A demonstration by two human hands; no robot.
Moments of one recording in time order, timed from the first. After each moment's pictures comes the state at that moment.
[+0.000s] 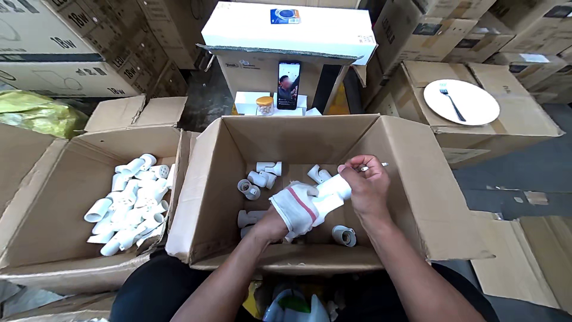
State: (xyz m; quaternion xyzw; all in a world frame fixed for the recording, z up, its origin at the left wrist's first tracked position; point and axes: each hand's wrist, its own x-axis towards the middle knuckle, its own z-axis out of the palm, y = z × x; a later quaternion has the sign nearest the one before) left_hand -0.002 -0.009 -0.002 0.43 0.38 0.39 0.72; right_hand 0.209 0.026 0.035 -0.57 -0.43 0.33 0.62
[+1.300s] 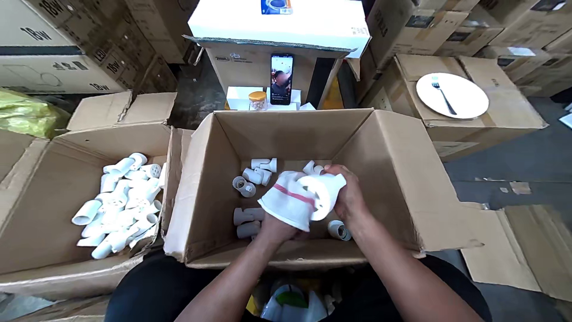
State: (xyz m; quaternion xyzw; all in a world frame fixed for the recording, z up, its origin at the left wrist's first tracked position) left_hand 0.017 -0.026 0.017 0.65 0.56 0.37 0.36; right_hand 0.193 0.029 0.005 -0.58 -0.21 0.53 0.58
